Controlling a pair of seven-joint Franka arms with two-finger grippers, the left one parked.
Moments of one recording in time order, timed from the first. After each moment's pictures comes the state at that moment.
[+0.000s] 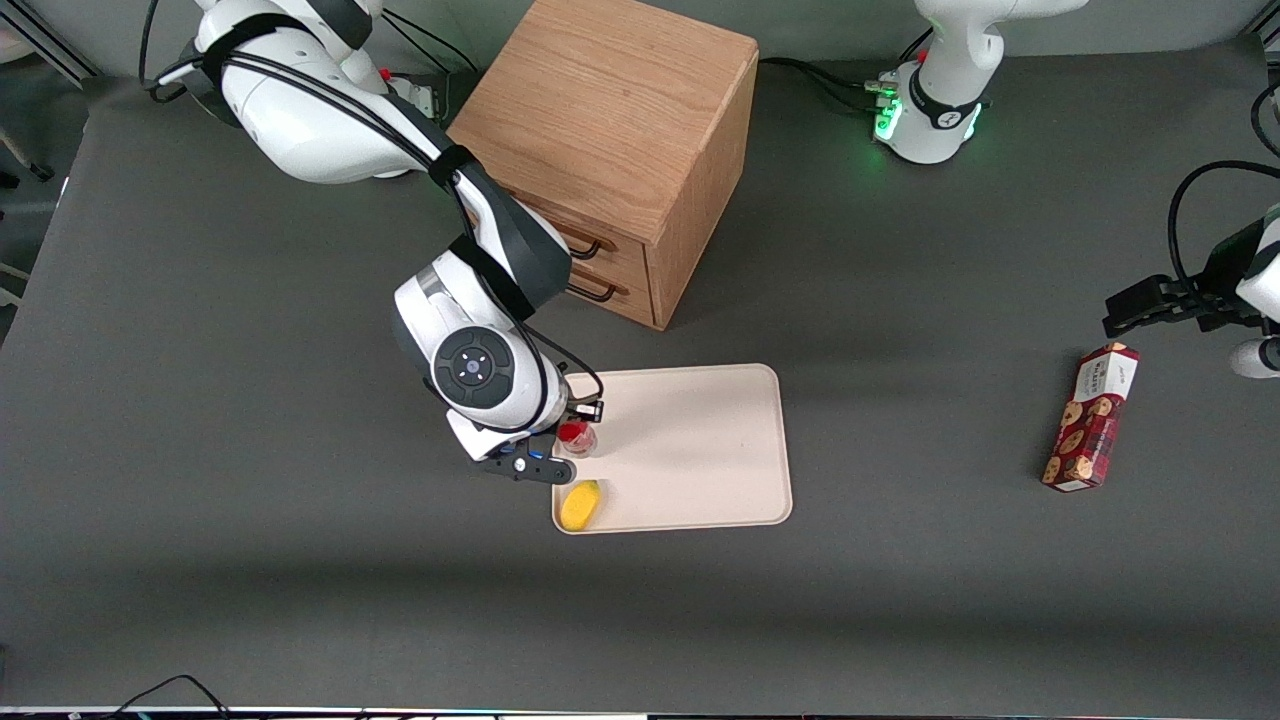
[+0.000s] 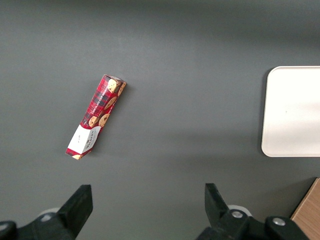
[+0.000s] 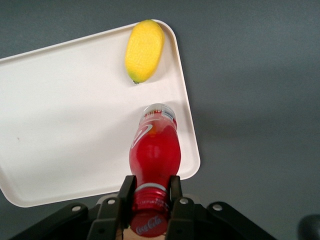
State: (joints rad) arm 0.34 0.81 0.32 -1.10 -0.11 1.75 0.81
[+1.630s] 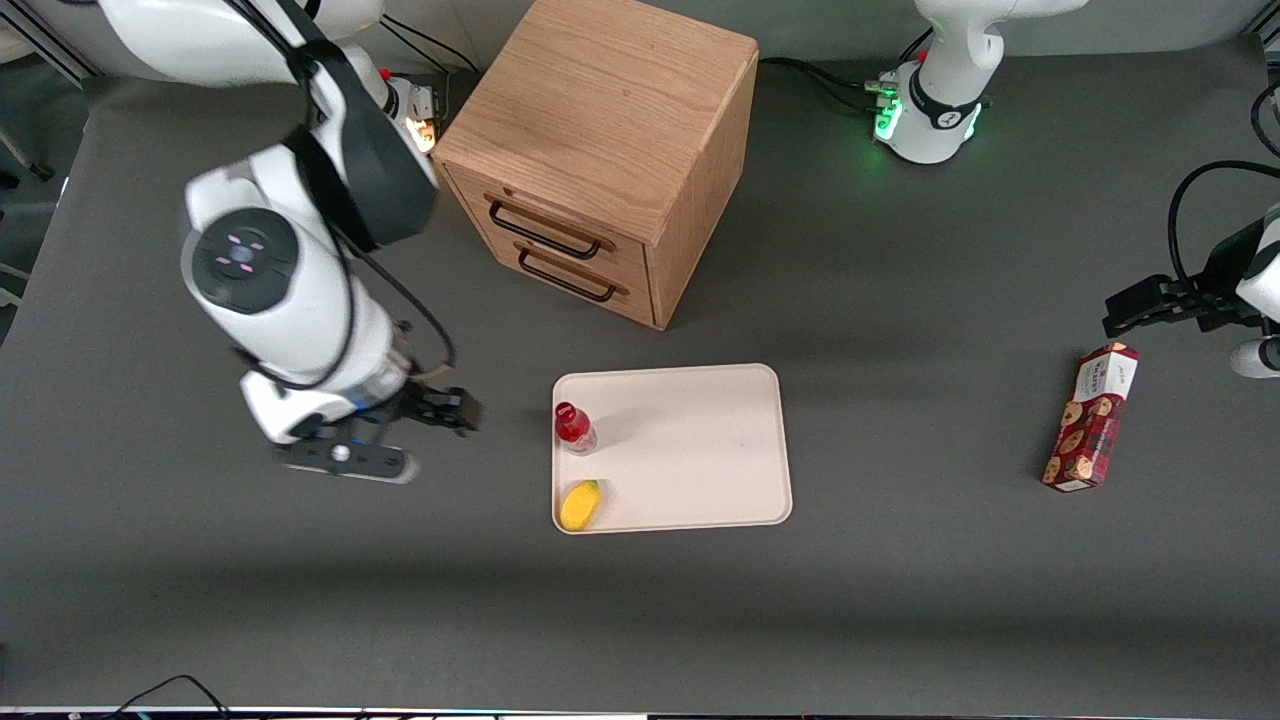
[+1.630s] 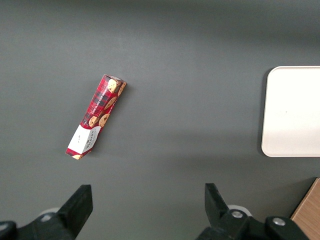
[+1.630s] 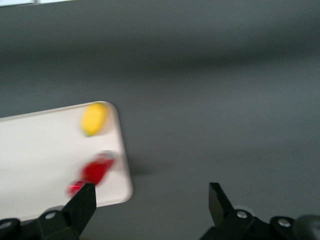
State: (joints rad) arm 0.23 0.48 0.21 -1.19 -0.20 1.67 0.57
